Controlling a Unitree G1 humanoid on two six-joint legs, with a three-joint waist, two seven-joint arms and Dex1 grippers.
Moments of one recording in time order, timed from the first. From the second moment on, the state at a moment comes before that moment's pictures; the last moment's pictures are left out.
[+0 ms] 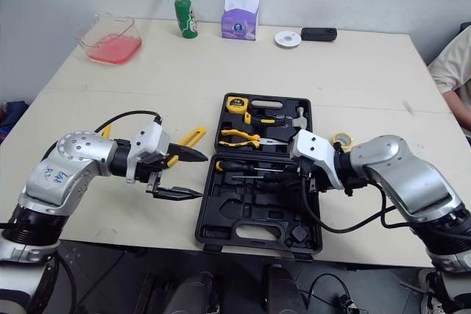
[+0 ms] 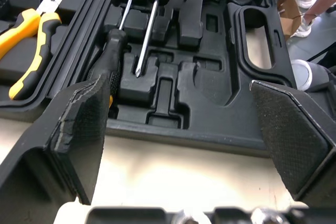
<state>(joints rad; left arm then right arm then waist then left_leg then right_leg) -0.55 0.78 -0.14 -0.16 -0.42 0.50 -1.23 -0.54 -0.98 0.25 -0.29 0.41 0.76 1.12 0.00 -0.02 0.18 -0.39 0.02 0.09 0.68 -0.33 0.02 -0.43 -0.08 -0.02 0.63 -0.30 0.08</state>
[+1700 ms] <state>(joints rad) -0.59 0.68 -0.17 -0.18 -0.42 0.50 -1.20 -0.47 -0.77 0.21 -0.09 0.28 0.50 1.10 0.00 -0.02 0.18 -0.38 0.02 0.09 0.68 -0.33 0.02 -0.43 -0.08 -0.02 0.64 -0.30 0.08</state>
